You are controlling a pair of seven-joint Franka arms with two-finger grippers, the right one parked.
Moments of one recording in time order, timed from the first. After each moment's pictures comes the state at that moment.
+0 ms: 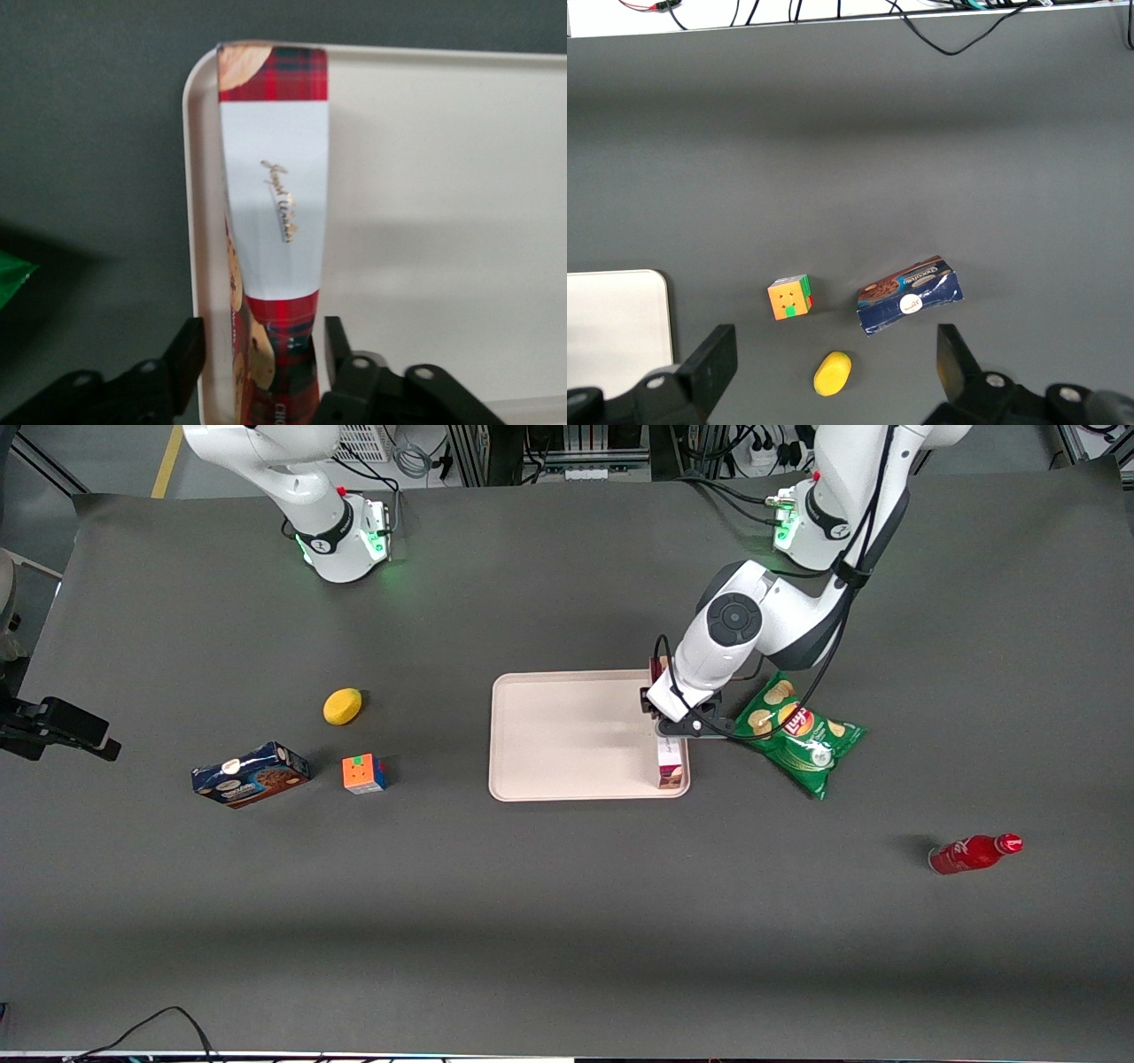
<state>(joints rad) -0.23 0.33 -0.42 -2.22 0.00 2.55 -0.66</state>
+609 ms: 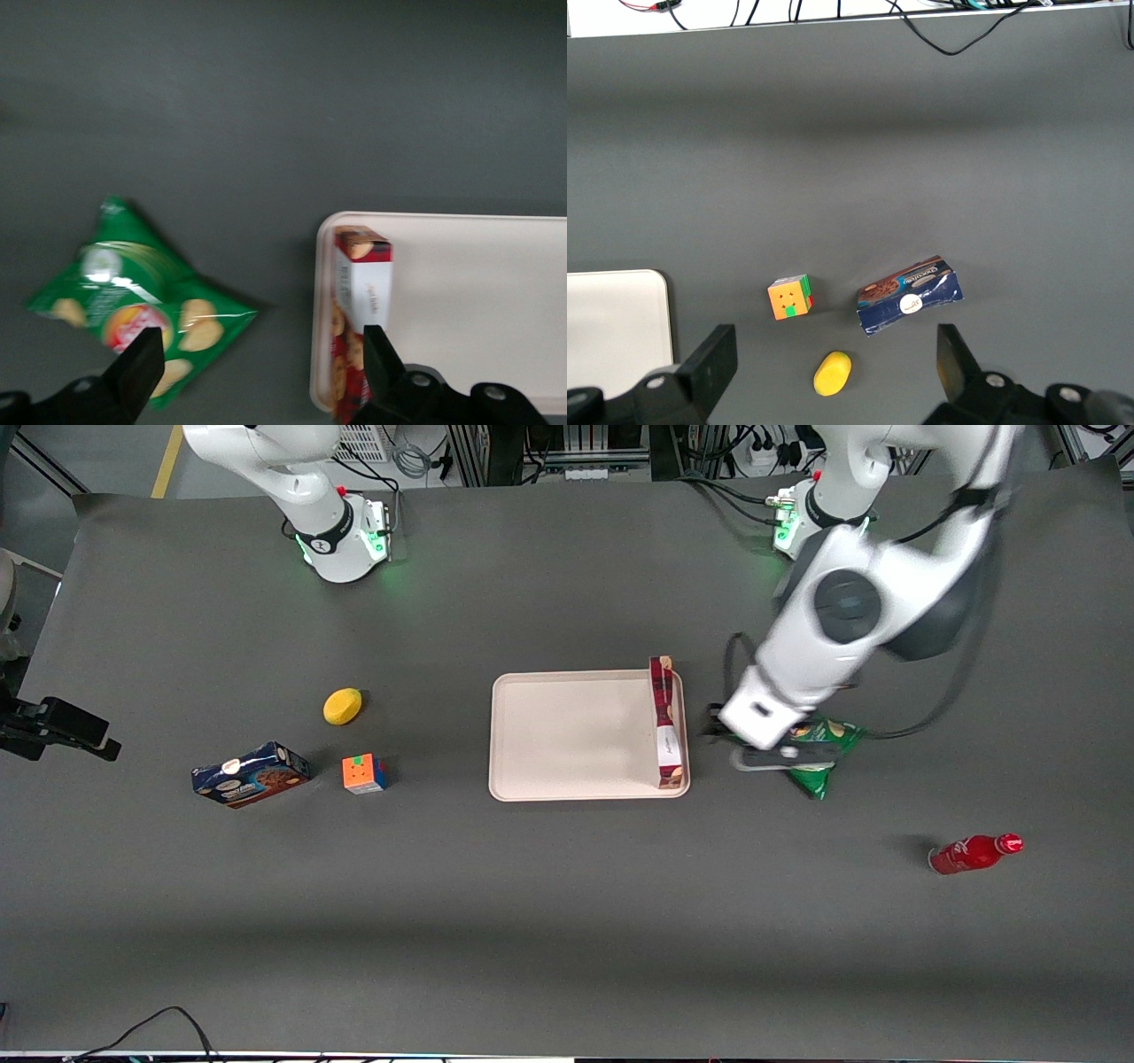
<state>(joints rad) -0.23 0.17 -0.22 -1.83 0.00 2.00 -0.50</state>
